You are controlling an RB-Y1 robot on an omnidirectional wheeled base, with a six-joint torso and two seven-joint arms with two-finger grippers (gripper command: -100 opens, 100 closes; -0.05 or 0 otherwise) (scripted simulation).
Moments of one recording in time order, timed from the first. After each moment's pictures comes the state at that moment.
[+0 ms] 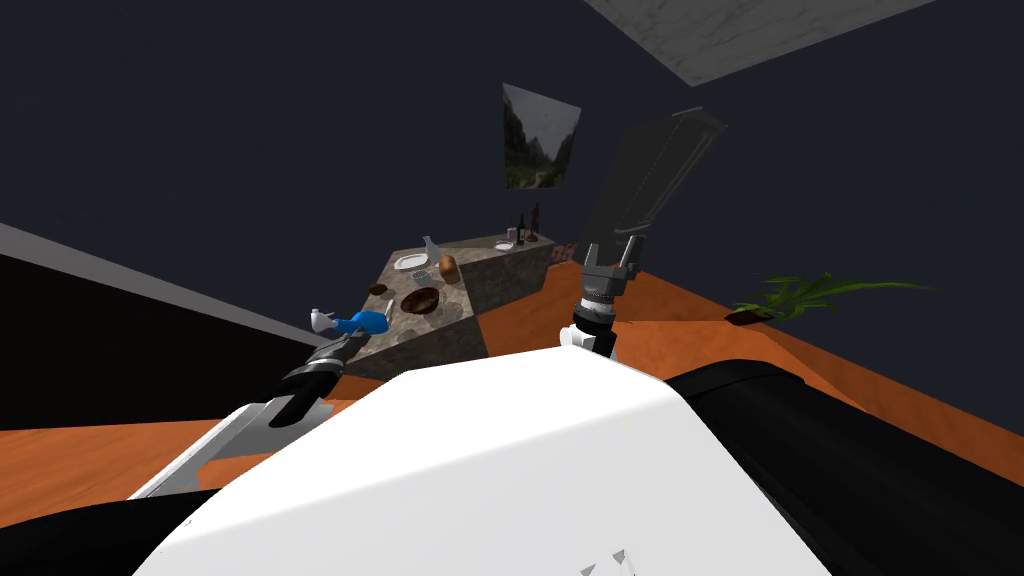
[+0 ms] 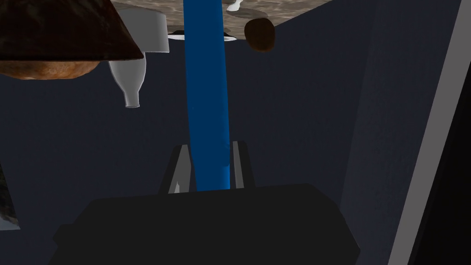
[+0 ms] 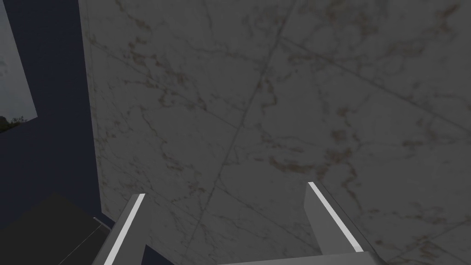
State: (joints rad) left arm 0.67 0.73 0.20 -1.88 -0.31 0.17 -0.31; right arm 0.49 0.04 0.00 -2.38 -0.04 -0.62 -0.07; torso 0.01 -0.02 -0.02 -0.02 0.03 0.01
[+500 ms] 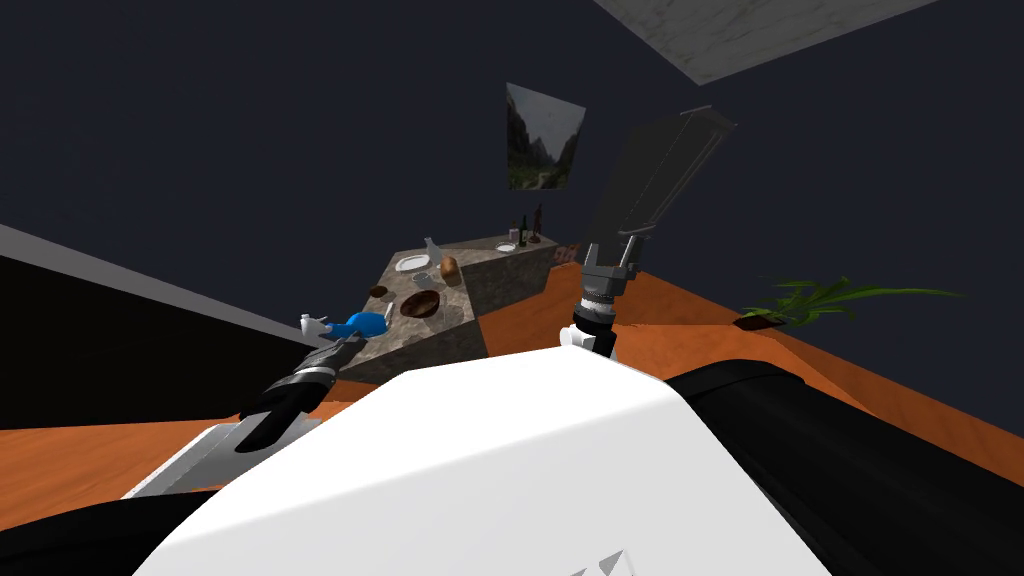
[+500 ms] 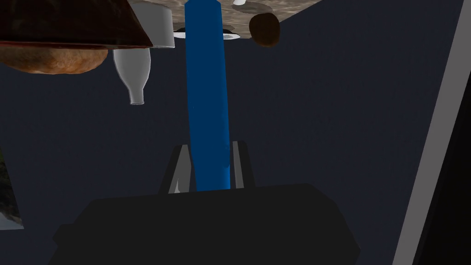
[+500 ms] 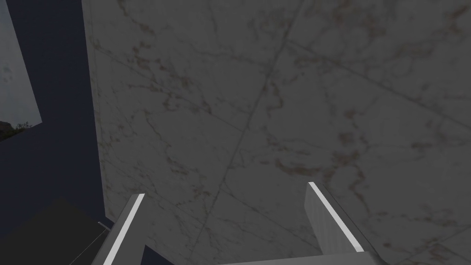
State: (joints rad) left arm 0.80 0.73 0.25 -2.02 -0.22 0.19 -0.39; right arm 0.49 0.04 0.00 -2.38 -0.04 -0.62 -0.07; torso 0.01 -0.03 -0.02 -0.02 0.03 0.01
